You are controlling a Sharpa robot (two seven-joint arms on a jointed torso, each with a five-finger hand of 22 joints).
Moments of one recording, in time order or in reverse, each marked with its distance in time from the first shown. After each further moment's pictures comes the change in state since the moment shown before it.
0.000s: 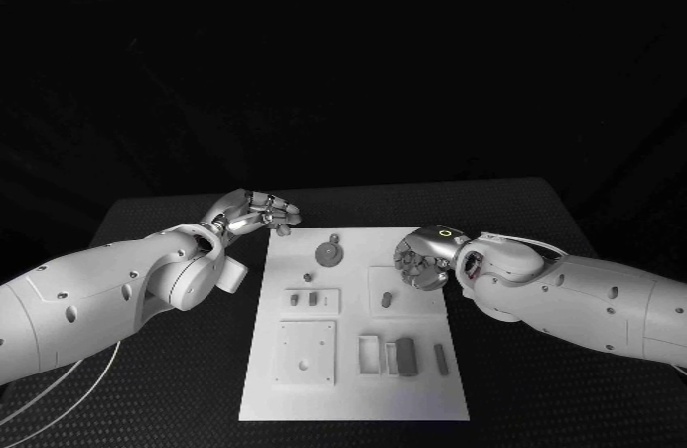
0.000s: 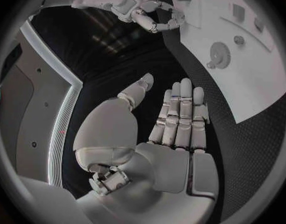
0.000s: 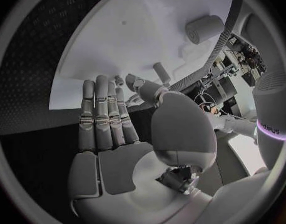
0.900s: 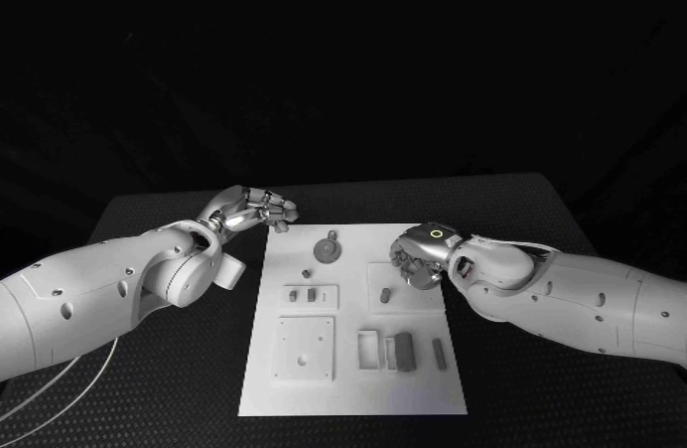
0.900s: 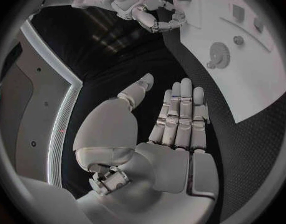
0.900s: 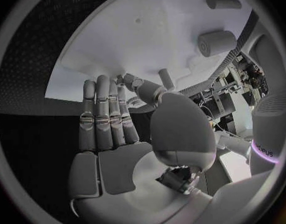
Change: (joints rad) left arm 0.000 -0.004 0.000 0.001 0.005 0.004 -0.002; left_hand 0.000 0.000 0.000 0.000 0.011 -0.003 0.003 0.004 0.000 0.000 0.000 0.000 -0.005 0.004 0.004 -0.010 0.010 0.009 0.000 0.000 -0.008 0.003; right arm 0.009 0.021 -0.048 0.003 -0.162 -0.069 -0.055; right_hand 0.009 0.009 0.012 -0.031 0.000 0.040 -0.014 0.011 -0.004 0.033 -0.013 0.007 0.048 0.027 -0.016 0.000 0.028 -0.005 0.023 -0.009 0.014 0.022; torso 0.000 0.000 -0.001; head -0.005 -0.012
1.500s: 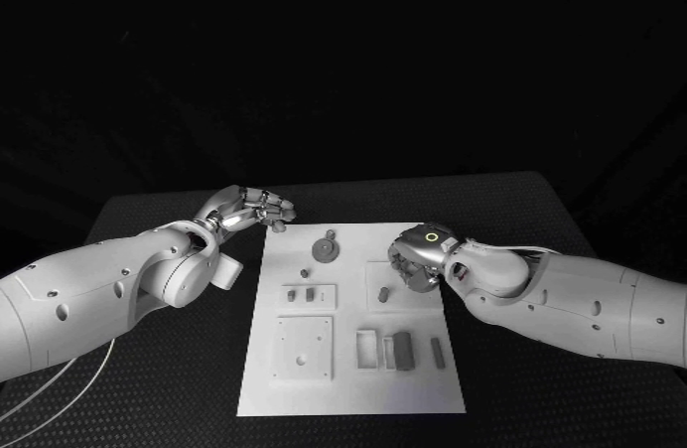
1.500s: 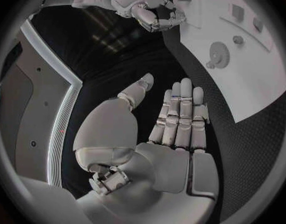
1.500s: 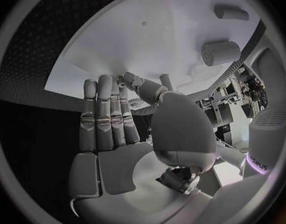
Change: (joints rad) left arm 0.000 -0.002 0.000 0.001 0.001 0.001 -0.001; left_hand 0.000 0.000 0.000 0.000 0.000 0.000 0.000 0.000 0.000 0.000 0.000 0.000 -0.002 0.000 0.000 0.000 0.002 0.006 0.000 0.000 0.000 0.001; right arm -0.004 -0.001 -0.013 0.019 -0.118 -0.024 -0.051; right_hand 0.023 0.023 0.046 -0.039 0.000 0.095 -0.034 0.036 0.004 0.085 -0.035 0.001 0.037 0.078 -0.043 0.043 0.066 -0.001 0.081 -0.045 0.070 0.021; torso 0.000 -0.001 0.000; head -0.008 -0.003
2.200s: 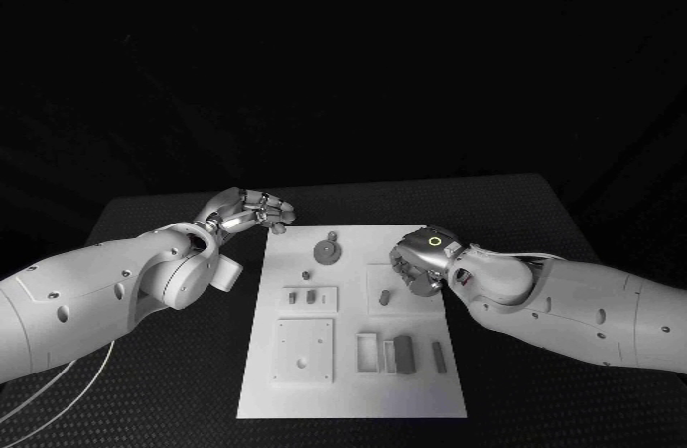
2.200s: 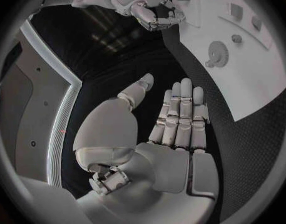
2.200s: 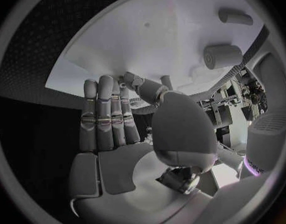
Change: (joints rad) left arm 0.000 0.000 0.000 -0.005 0.000 0.000 -0.001; left_hand 0.000 0.000 0.000 0.000 0.000 -0.004 0.004 0.000 -0.001 -0.004 0.004 0.000 -0.002 0.000 0.000 -0.004 0.004 0.000 0.004 0.004 0.000 0.002; right arm -0.007 -0.014 -0.003 0.012 -0.022 -0.034 -0.012; right_hand 0.004 -0.004 0.020 0.009 -0.005 0.015 -0.006 0.002 0.004 0.018 -0.007 -0.004 0.000 0.016 -0.006 0.008 0.029 0.000 0.013 -0.008 0.027 -0.001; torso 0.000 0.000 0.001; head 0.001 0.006
